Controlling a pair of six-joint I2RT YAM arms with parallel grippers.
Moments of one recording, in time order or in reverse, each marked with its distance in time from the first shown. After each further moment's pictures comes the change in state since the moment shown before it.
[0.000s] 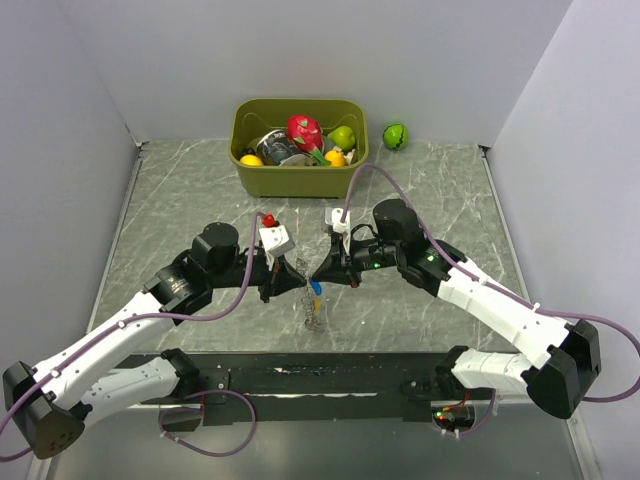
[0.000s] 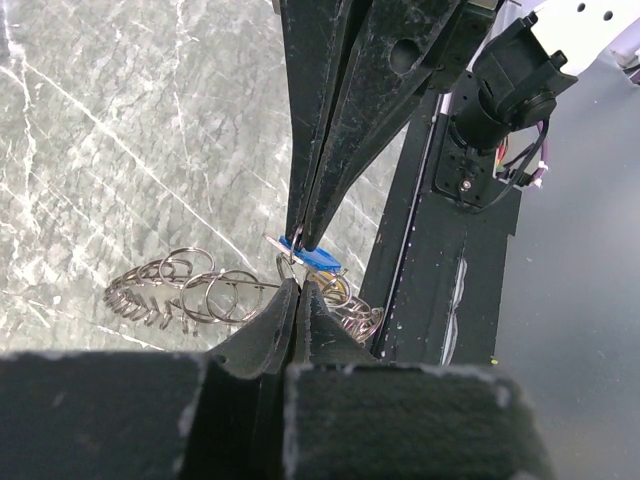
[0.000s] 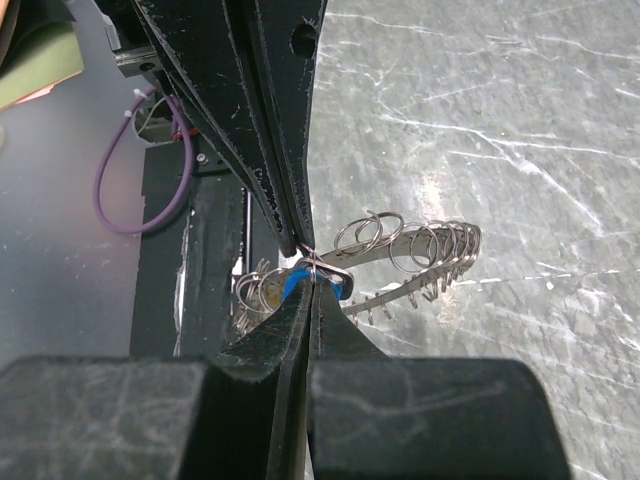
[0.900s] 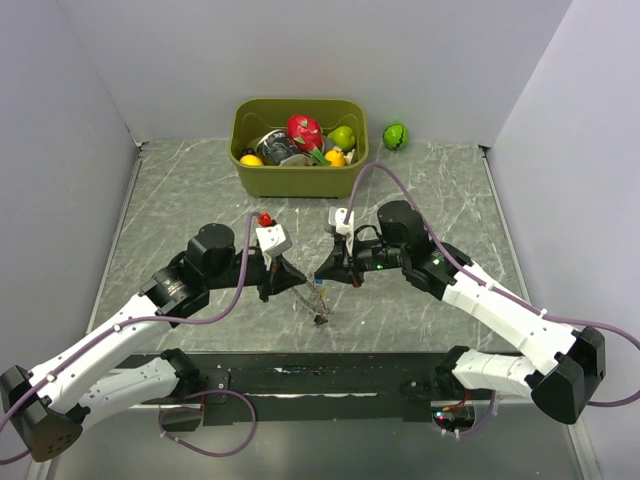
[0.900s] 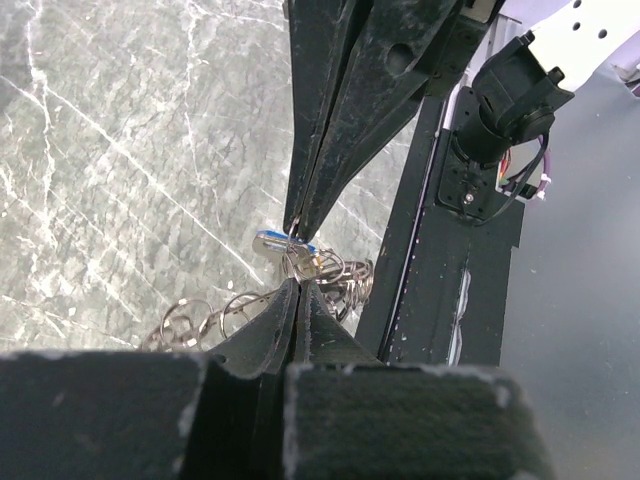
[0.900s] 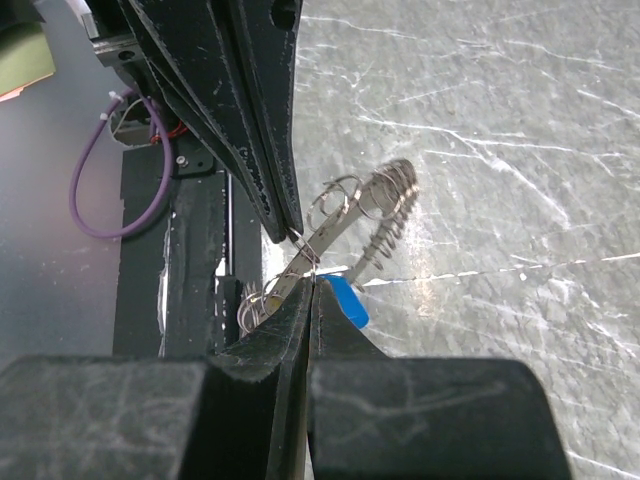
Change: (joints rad) left arm -0.006 -0.022 0.002 0.018 -0.019 0.000; right arm 0.002 -0.038 -0.002 -0.014 0.061 -0.012
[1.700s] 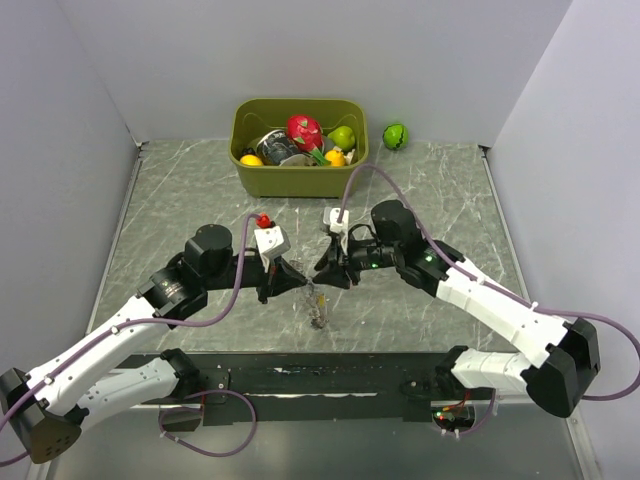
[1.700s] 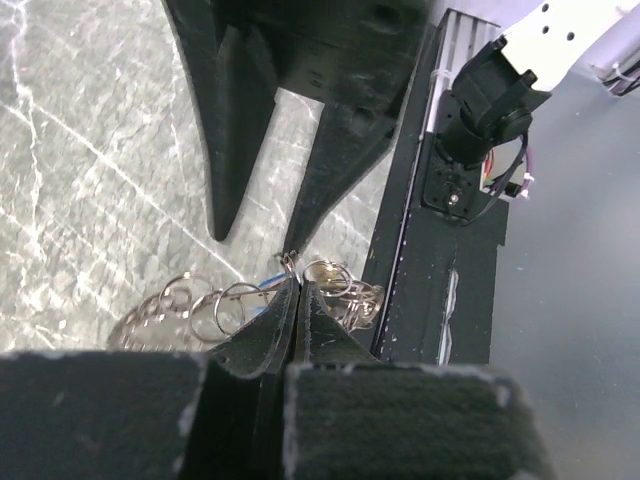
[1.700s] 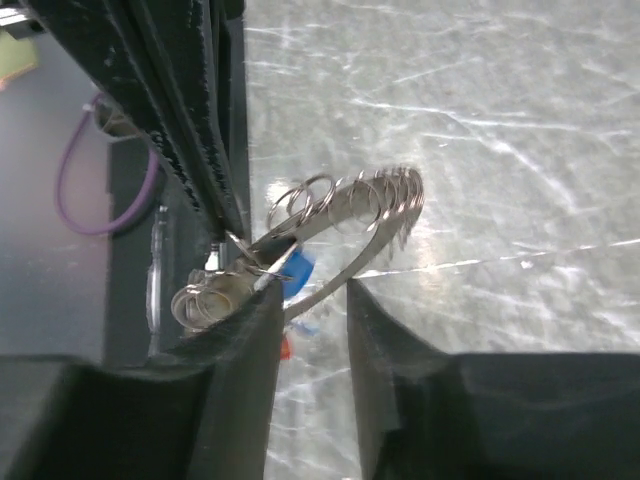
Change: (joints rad) left arm -0.002 -0.016 0.000 0.000 0.027 0.000; right arm 0.002 0.050 0.000 0.005 0.011 0.000
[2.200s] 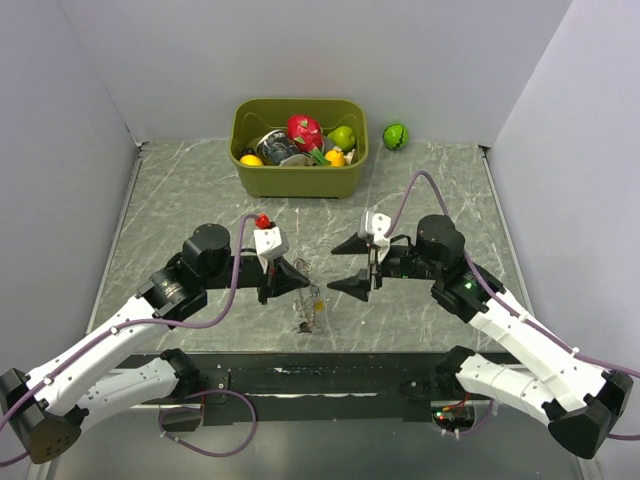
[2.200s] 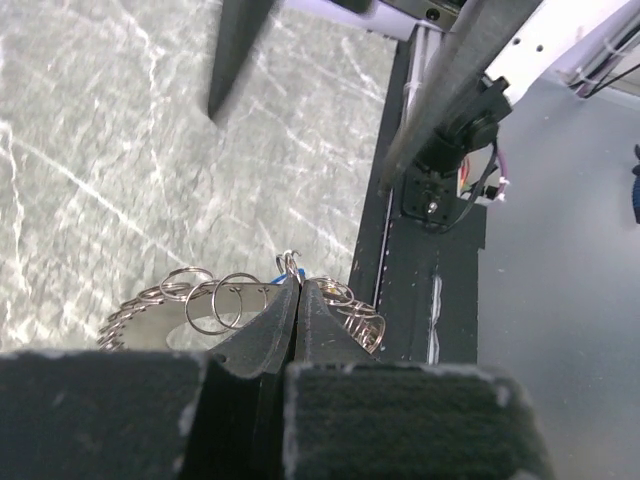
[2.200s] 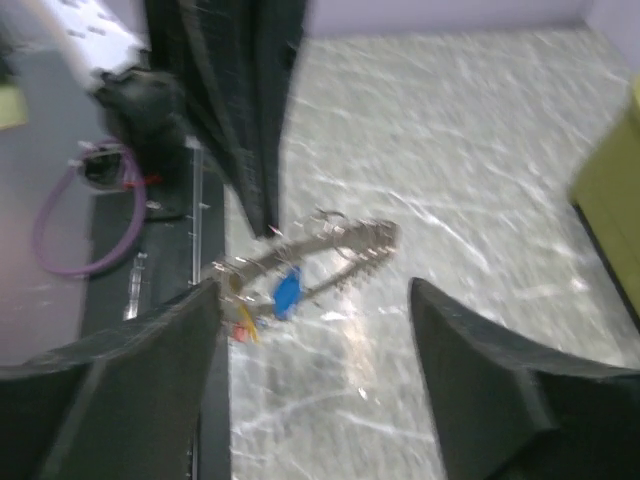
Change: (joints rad) left arm 0.000 -0.002 0.001 0.040 0.060 -0.001; right arm -0.043 -0.278 -0.108 0.118 0.014 0.010
